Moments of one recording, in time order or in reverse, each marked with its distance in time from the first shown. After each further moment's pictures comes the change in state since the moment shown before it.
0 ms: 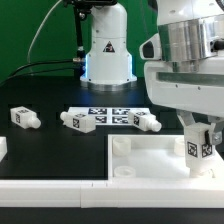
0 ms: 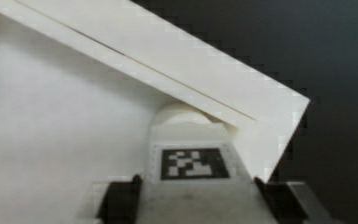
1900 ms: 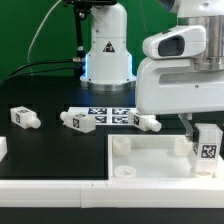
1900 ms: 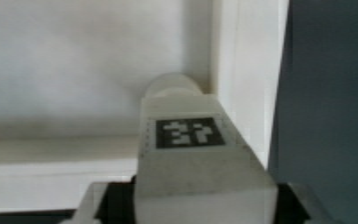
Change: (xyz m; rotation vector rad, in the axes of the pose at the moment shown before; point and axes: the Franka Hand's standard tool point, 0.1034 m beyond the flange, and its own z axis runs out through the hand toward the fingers) arm -0.002 -0.009 -0.001 -0.110 0.057 -1.021
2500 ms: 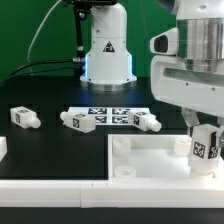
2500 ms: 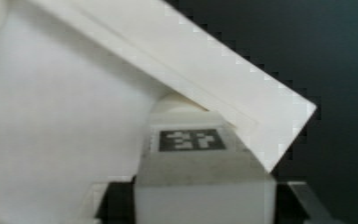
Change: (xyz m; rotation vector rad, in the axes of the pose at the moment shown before) arm -0.003 0.000 0.002 0.009 -0.005 0.961
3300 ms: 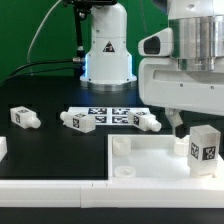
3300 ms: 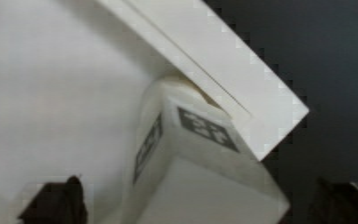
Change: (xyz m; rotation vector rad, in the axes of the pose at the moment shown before) arm -0.001 -0.003 -0.002 0.009 0.004 -0.547
